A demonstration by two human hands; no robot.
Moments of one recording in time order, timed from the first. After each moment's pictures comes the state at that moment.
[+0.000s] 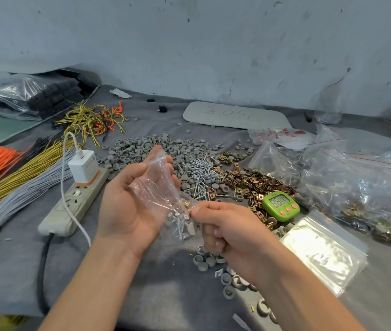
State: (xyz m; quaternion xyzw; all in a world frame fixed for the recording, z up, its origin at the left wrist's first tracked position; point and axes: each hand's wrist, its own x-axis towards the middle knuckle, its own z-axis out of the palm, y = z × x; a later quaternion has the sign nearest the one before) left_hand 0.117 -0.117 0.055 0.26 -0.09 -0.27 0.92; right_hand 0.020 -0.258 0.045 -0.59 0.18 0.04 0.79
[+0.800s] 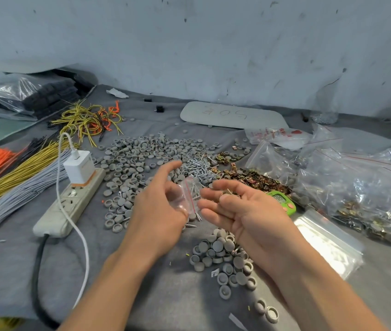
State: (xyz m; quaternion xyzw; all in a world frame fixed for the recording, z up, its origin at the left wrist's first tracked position) left_hand 0.107 -0.137 0.028 0.83 -0.25 0.04 0.50; right_hand 0.014 -0.283 0.053 -0.46 0.16 -0.10 0.87
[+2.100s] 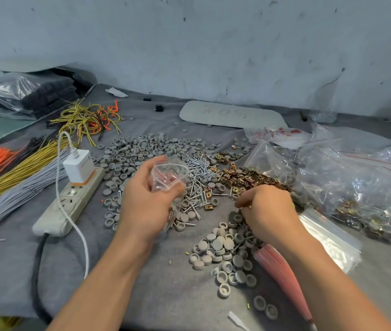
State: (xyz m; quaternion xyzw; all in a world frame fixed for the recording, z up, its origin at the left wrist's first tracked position) left_hand 0.118 -0.136 0.029 0.67 -0.15 -0.05 0.73; right_hand 0.025 -0.331 0.038 -0.94 0.28 -0.06 0.17
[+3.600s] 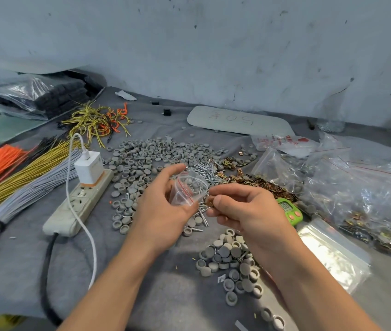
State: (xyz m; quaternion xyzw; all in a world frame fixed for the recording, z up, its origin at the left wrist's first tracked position) left_hand 0.118 -0.131 0.025 0.74 -0.24 -0.02 0.63; right_hand 0.023 -0.280 0.058 -0.63 0.15 -0.13 0.75
